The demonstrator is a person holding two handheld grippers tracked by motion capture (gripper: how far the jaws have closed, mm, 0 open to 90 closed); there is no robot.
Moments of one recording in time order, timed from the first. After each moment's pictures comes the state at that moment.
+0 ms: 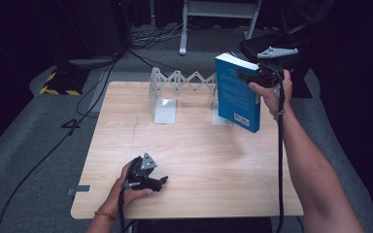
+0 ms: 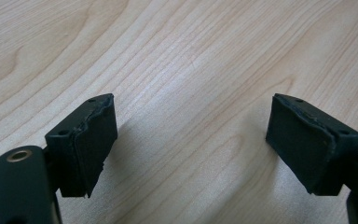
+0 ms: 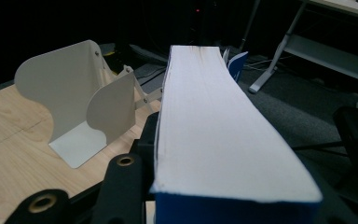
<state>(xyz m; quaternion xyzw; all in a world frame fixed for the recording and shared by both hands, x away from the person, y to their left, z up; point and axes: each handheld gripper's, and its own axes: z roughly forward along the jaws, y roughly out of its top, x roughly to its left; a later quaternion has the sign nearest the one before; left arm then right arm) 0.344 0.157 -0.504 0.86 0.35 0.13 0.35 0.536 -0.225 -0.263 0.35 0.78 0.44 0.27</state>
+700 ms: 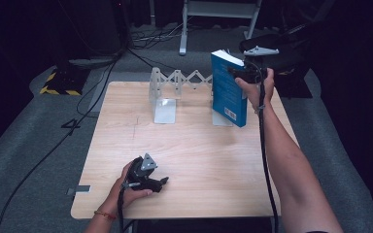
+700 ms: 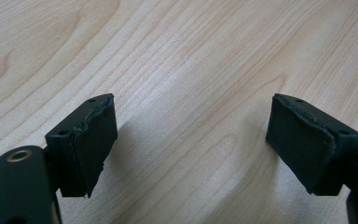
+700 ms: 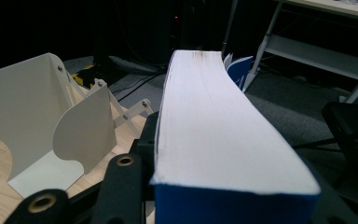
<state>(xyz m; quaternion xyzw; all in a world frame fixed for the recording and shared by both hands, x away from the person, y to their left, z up) 0.343 0.157 -0.504 0.86 0.34 0.13 0.35 0.575 -0.200 -0.295 0.39 0.75 0.45 0.29</state>
